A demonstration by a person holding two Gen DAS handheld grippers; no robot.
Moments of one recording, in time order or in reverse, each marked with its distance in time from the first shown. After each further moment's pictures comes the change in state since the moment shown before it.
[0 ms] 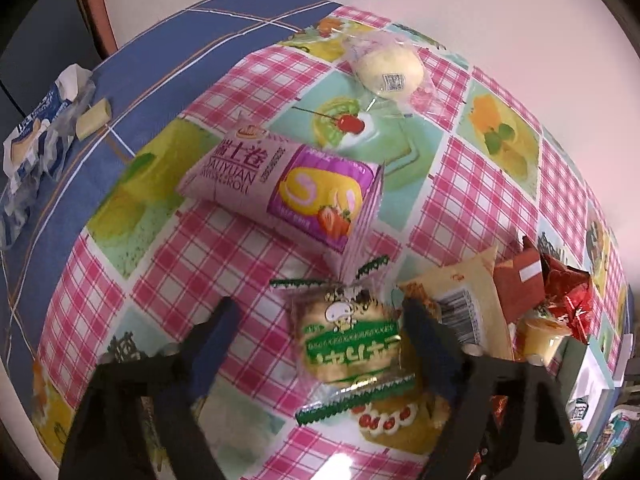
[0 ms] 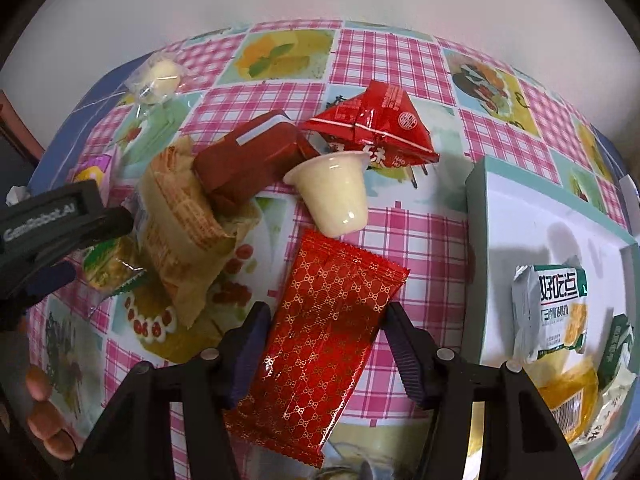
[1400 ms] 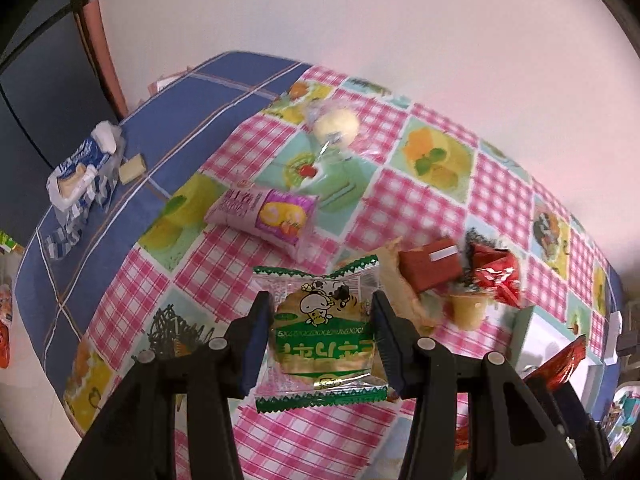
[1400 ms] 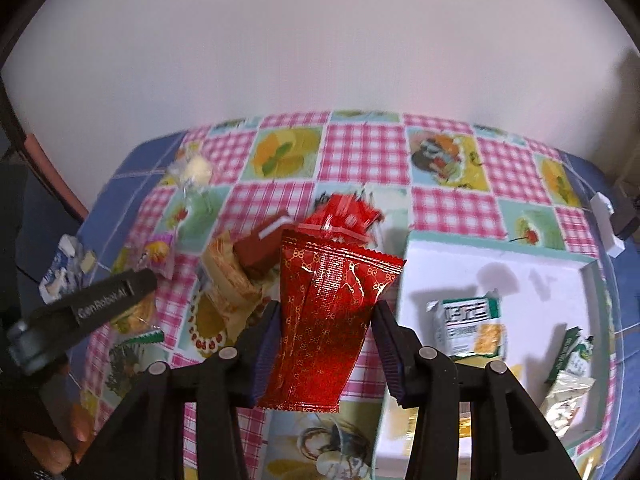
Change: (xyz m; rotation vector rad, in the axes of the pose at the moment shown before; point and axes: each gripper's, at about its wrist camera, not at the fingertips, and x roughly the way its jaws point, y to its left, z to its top) left arm -0.112 -0.033 -0.031 0.079 -0.154 0.003; right arm -0.114 -0.048 -0.005 0.060 -0.211 0.087
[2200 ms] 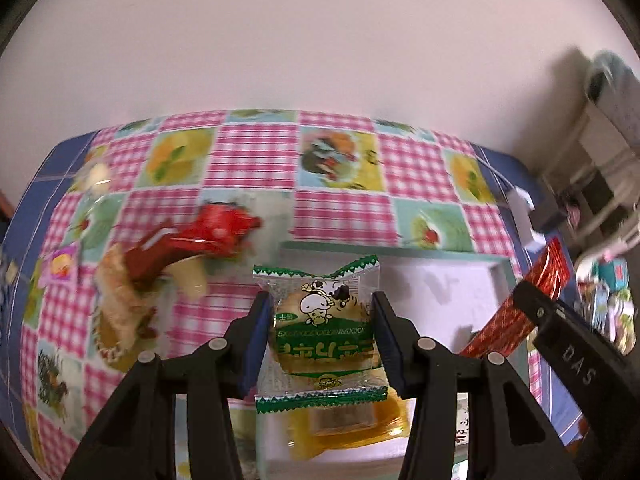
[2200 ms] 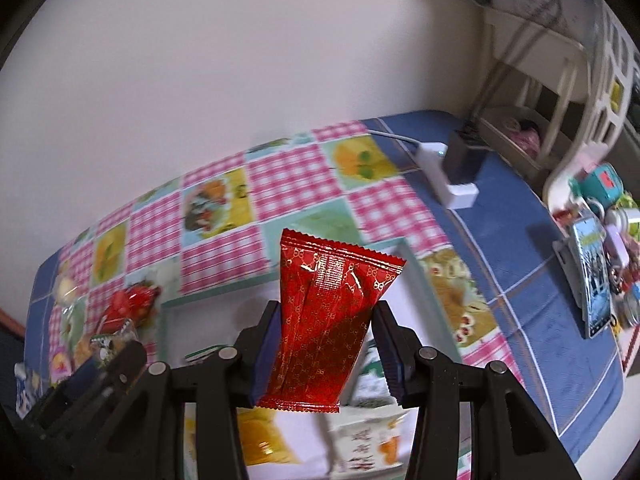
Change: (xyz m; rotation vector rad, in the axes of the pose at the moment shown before) left arm -0.033 -0.221 -0.091 0.447 -0.026 -0.267; right arm -0.045 -0.223 -0.006 0.389 -0.065 -0.268
